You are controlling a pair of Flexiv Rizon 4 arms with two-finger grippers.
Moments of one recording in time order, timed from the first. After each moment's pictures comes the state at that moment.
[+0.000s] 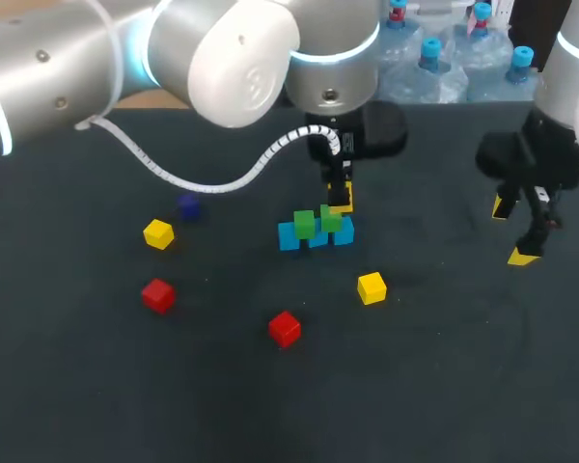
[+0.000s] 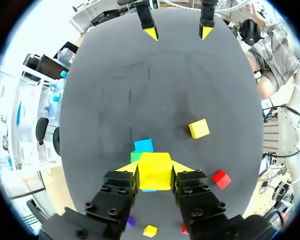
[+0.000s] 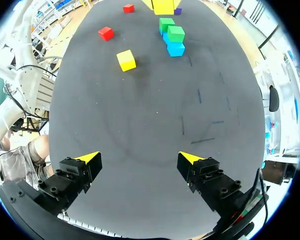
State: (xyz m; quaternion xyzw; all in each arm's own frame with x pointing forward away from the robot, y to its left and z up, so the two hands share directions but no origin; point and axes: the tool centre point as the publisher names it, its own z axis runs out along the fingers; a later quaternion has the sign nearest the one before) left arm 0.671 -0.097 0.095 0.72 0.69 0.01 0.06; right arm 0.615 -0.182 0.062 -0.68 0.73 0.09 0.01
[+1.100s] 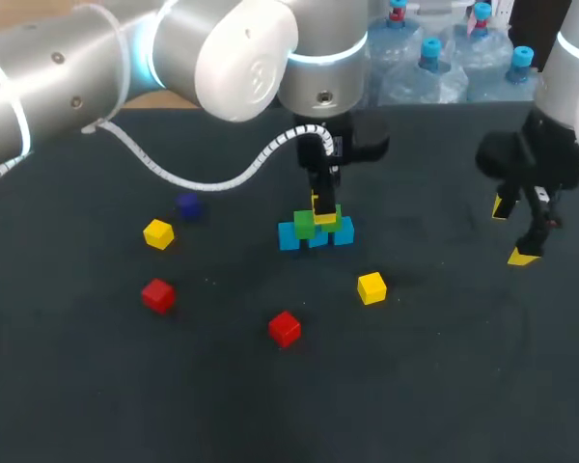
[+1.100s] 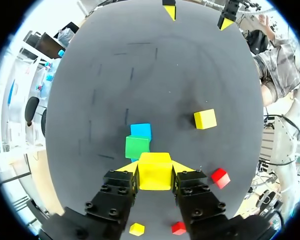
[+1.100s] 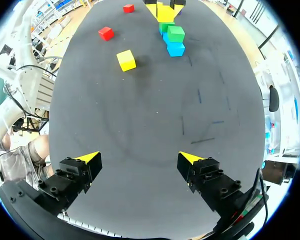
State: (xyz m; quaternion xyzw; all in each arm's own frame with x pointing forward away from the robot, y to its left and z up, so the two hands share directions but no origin) left arm 0.675 -0.075 0.068 0.68 0.74 -0.01 0.01; right arm 0.615 -0.182 0.062 -0.68 0.73 0.09 0.01
